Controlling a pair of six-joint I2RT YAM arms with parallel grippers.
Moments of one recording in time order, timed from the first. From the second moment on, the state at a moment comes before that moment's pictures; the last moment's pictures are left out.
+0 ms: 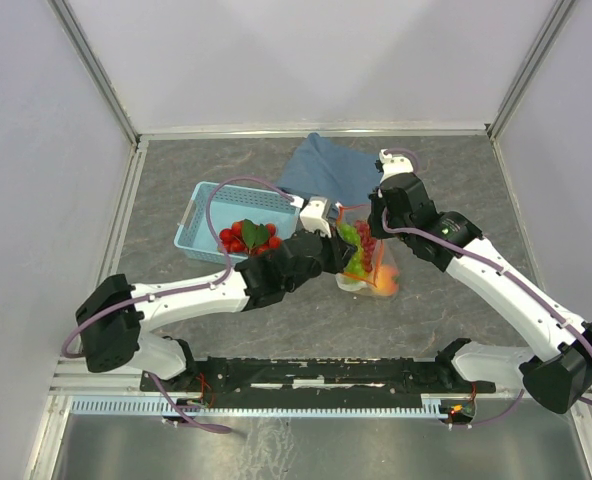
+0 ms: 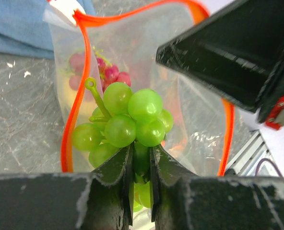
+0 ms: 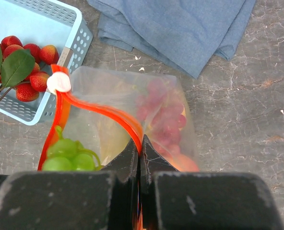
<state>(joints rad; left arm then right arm) -1.09 1.41 0.93 0.20 -0.34 -0.67 0.64 1.20 1.18 -0.64 0.26 0.38</state>
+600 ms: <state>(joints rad) -1.14 1.53 1.03 0.01 -0.35 -0.75 0.64 1.20 1.17 -0.62 0.25 0.38</state>
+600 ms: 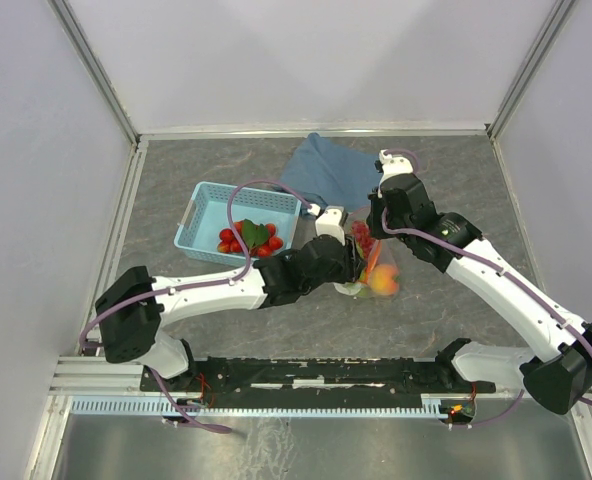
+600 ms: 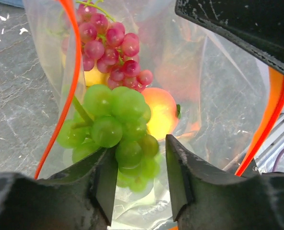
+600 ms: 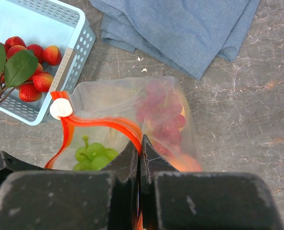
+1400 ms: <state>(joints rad) -1.14 1.29 1.06 -0.26 -0.45 -0.76 0.64 1.19 1.17 -0.62 0.26 0.38</state>
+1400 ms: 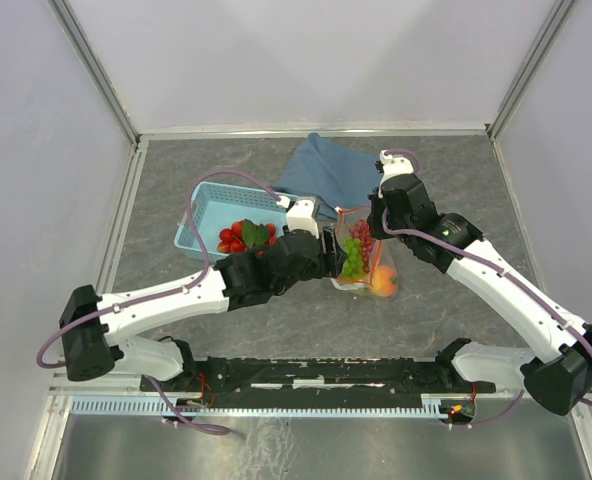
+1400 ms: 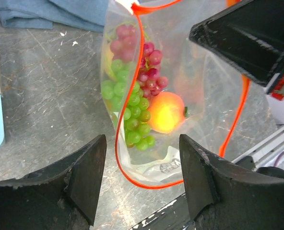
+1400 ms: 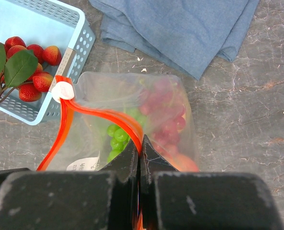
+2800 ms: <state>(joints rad) -1.02 1.45 1.32 -0.48 -0.38 -0.54 0.64 1.25 1.30 -0.81 0.34 0.23</state>
